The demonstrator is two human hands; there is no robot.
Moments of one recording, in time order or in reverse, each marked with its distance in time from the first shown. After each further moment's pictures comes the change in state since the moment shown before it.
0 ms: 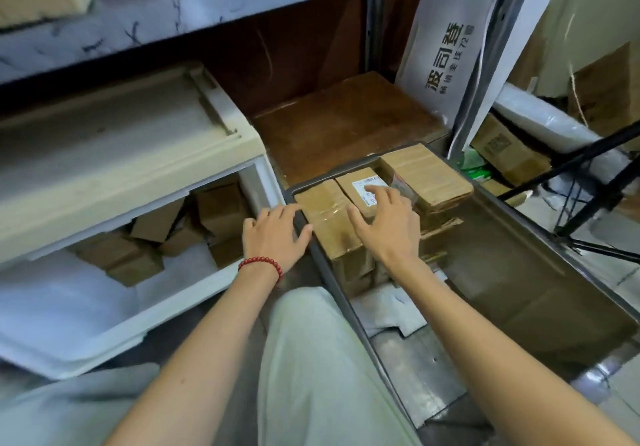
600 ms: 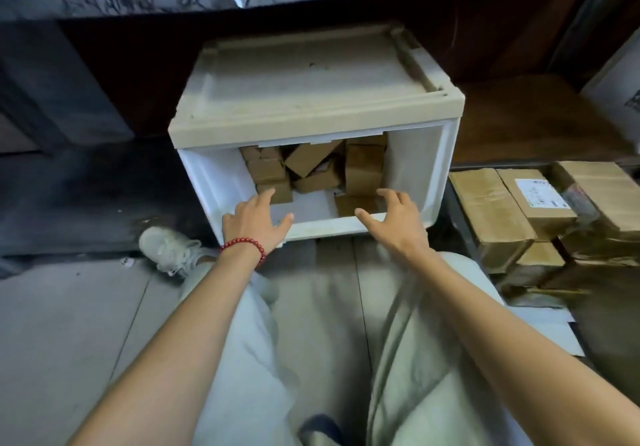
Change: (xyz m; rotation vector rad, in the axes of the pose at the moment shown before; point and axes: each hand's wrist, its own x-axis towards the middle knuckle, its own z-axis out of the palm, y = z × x) left_hand -0.159 -0.214 -0.030 -0.077 0.024 -0.581; right_hand -0.081 -0.153 0.105 0.121 -0.438 -0.300
